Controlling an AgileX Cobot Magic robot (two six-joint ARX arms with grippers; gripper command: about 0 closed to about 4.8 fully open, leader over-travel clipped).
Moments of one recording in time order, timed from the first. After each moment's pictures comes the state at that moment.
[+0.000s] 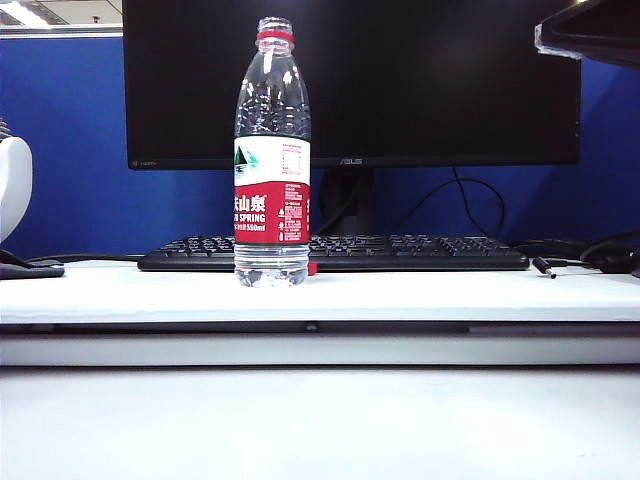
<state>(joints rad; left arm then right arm) 0.03 0.01 0.01 0.00 0.07 -0.10 0.87 0.00 0.04 0.07 -0.03 -0.02</state>
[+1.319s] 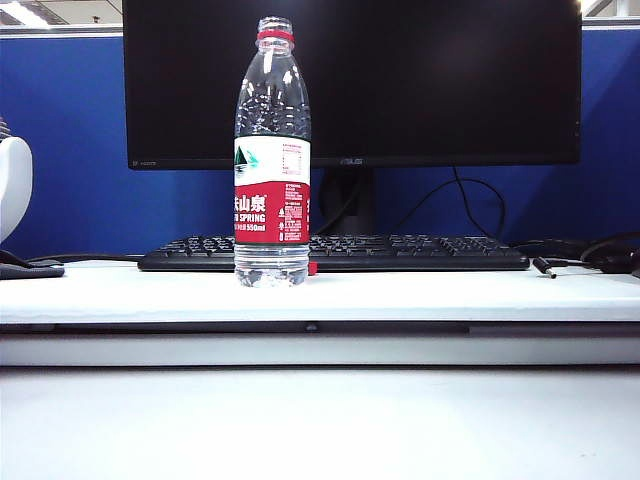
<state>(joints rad) 0.03 0.01 0.01 0.00 0.07 -0.11 -0.03 0.00 0.01 -0.02 -0.05 0.06</state>
